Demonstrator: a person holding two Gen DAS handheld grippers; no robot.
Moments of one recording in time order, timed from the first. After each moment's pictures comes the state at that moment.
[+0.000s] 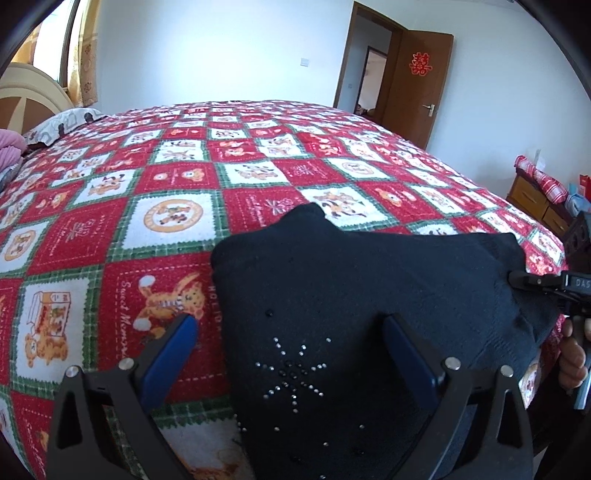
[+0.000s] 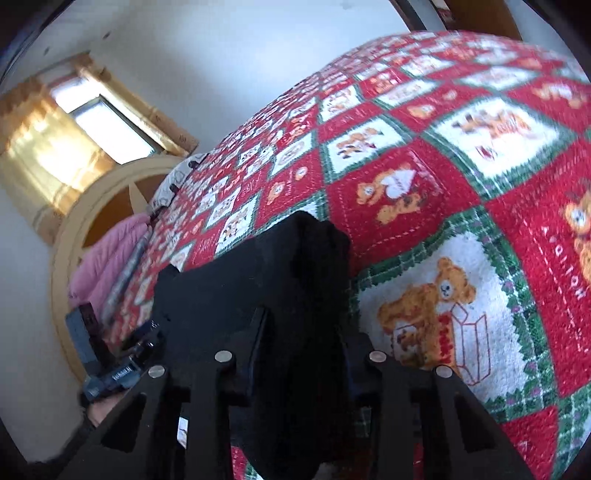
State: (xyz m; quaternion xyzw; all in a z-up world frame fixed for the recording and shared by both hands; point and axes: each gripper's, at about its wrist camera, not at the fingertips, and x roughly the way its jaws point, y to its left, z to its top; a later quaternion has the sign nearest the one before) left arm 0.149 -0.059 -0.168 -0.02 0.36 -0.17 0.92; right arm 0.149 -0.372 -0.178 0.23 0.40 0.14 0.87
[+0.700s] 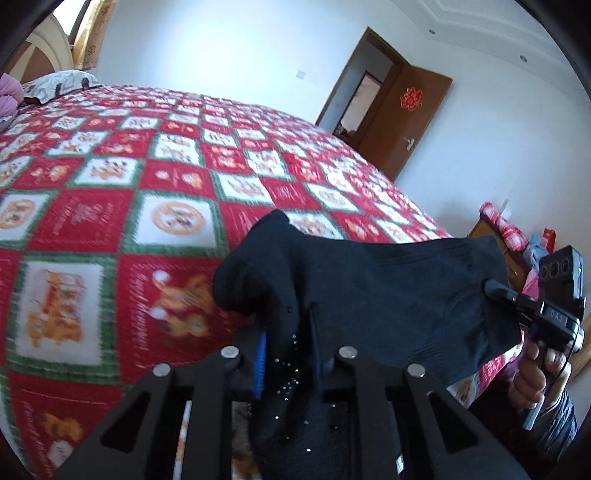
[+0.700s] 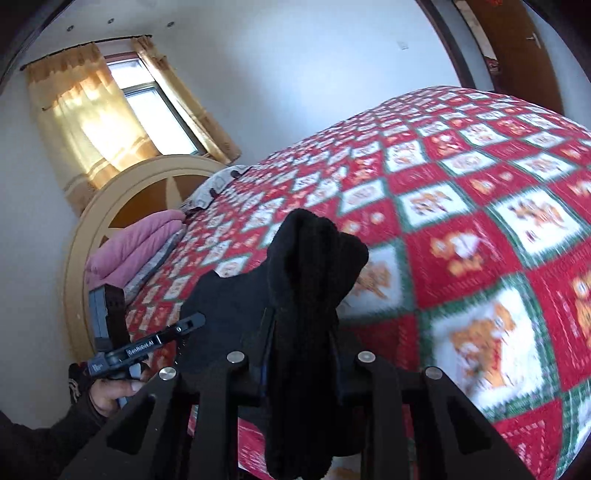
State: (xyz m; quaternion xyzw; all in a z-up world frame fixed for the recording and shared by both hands) left arm 0.138 -0.014 -0.138 -0.14 0.35 -0.23 0.90; right arm 0.125 -0.317 -0.117 0.16 0.33 0.20 0.91
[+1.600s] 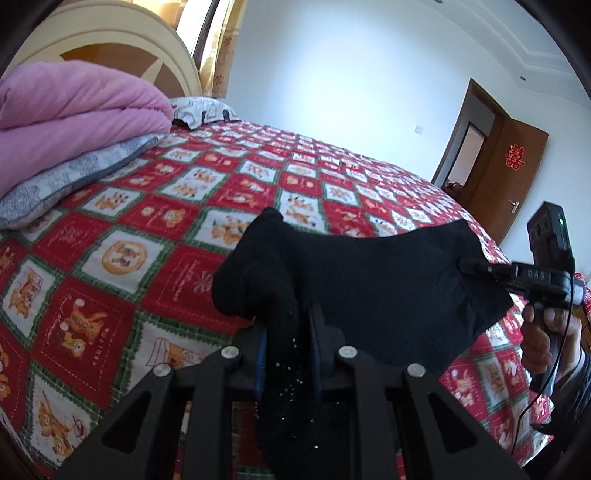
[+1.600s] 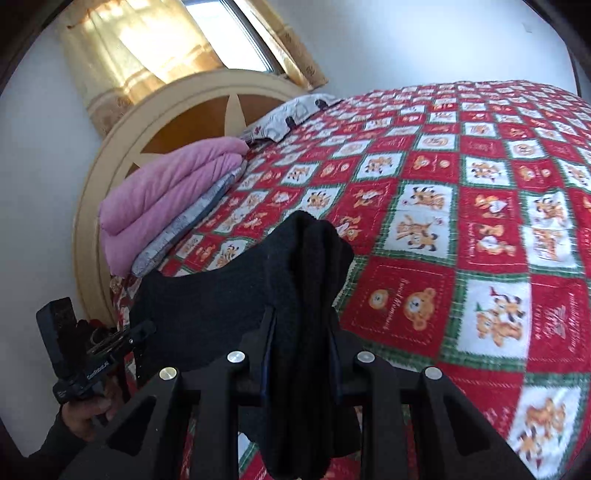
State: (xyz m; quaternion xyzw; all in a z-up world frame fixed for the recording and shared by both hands) left arm 0.176 0.202 -0.131 -0.15 0.31 -0.01 0.94; right arm 0.361 -0.034 -0.131 0.05 0.42 0.34 0.84
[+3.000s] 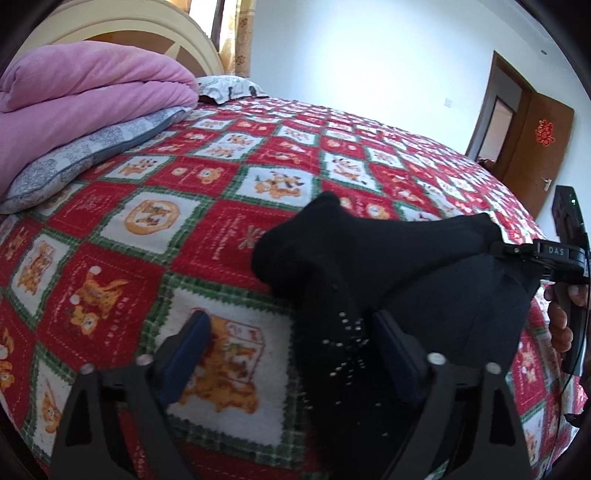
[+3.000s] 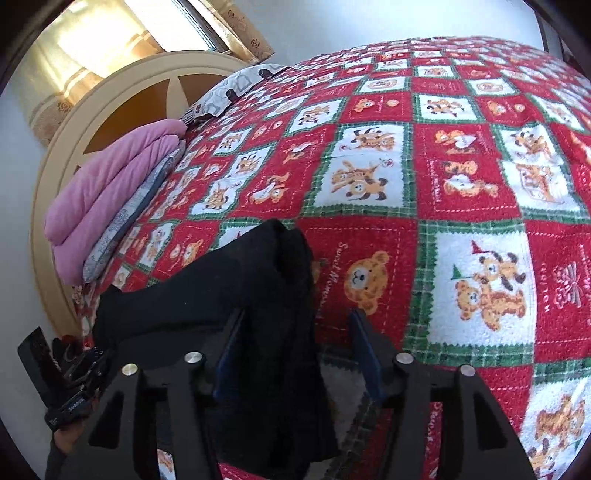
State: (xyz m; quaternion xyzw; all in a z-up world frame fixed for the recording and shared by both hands) left arm 0.182 0.218 -0.169 -0.11 0.36 0.05 0.93; right arm 0.397 -0.046 -0.189 0.05 0.48 0.25 0.84
